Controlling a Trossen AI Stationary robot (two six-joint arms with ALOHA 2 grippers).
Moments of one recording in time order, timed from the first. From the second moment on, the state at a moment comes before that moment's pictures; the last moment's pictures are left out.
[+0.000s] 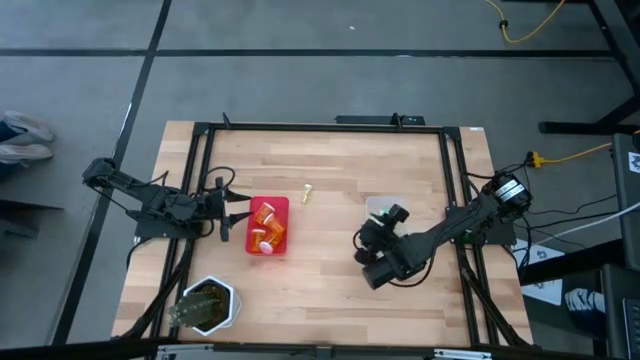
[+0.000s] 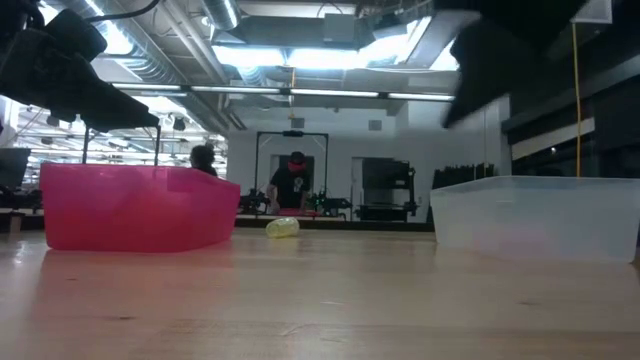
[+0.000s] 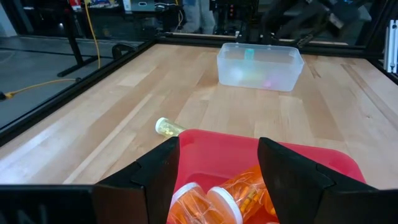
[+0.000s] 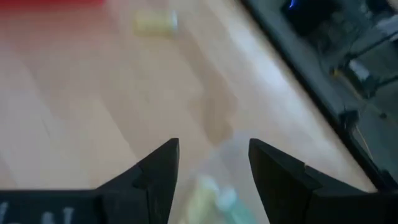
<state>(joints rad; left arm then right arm) -0.39 0.17 0.08 -0.19 -0.63 -0.20 0.52 1.75 1.26 -1.10 0.89 1.03</state>
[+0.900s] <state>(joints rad) -0.39 0.17 0.08 -0.19 -0.64 -0.20 0.15 1.89 1.26 -0.26 0.44 0.44</state>
